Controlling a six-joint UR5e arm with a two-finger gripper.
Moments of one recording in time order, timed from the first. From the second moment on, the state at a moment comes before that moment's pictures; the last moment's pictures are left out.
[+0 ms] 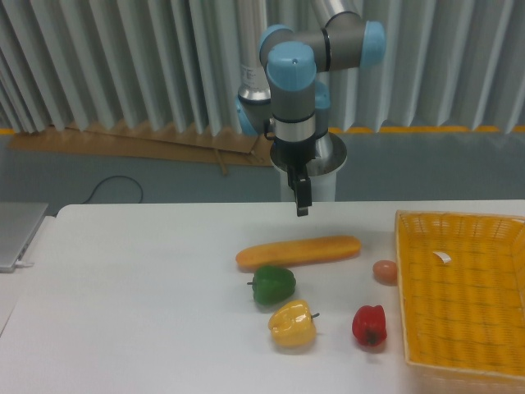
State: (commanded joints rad) arm 2.36 -1.53 -1.81 -1.30 1.60 1.59
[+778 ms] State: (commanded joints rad) arm 2.37 -1.58 -1.88 -1.16 1.64 1.60
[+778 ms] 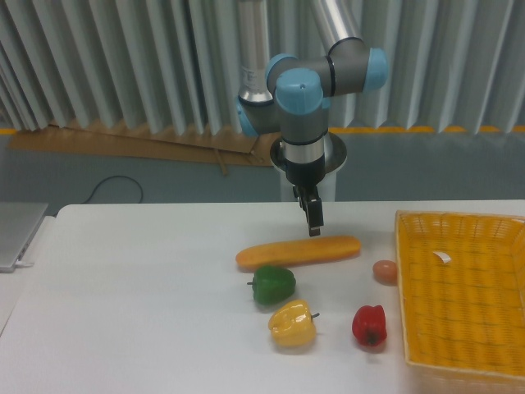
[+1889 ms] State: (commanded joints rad) arm 2.36 -1.54 -1.94 -1.26 1.66 1.58
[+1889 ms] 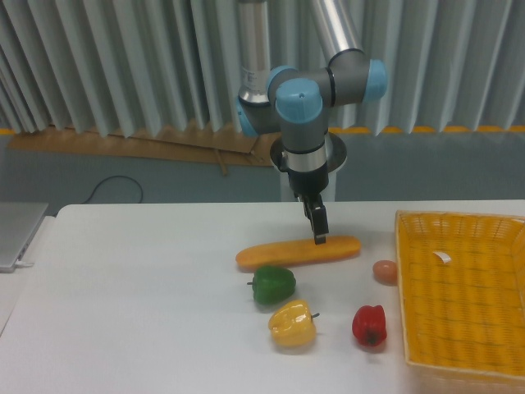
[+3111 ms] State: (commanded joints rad) arm 2.35 -1.62 -2.01 -0.99 1.74 1.56
